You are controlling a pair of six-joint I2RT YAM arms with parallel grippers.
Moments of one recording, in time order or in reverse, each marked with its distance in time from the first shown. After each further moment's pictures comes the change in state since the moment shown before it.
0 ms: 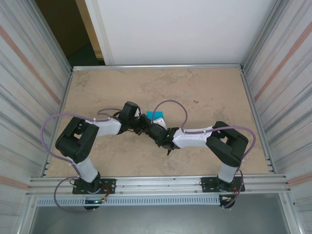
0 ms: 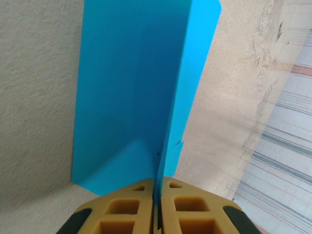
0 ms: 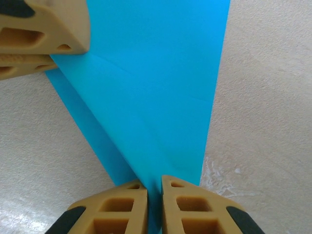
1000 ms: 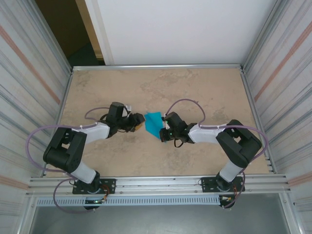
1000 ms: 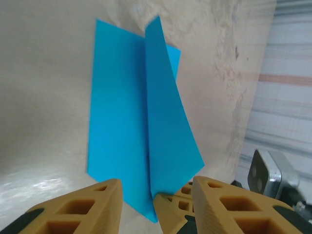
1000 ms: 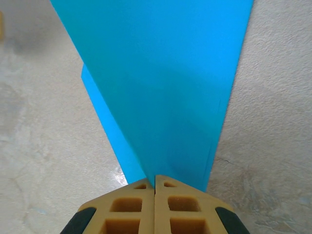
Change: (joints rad) left arm 0.117 -0.153 -0.143 0.112 0.050 0.121; right arm -0.275 -0.110 -0.201 0.339 -0.645 0.045
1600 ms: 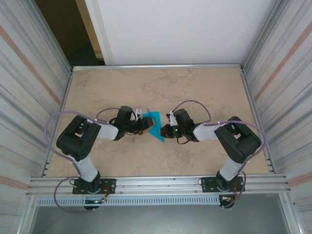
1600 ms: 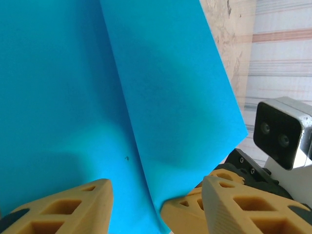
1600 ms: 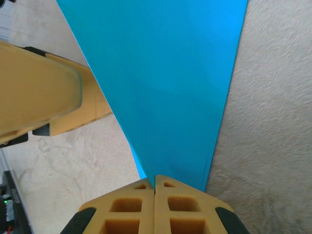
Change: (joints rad) left arm -0.084 0.182 -0.015 0.264 0.060 0.050; right arm -0.126 0.046 -0.077 0.235 -0.294 0.114
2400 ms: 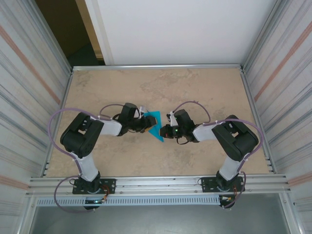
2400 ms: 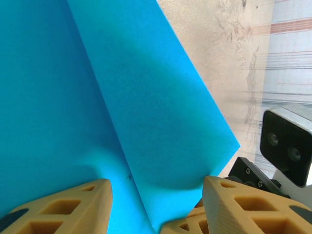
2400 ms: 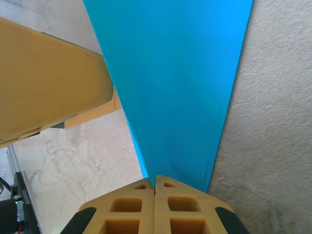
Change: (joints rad) left arm -0.012 0.056 0.115 -0.140 -0.027 0.071; right arm -0.008 0.032 -0.015 0.077 -0.029 0.031
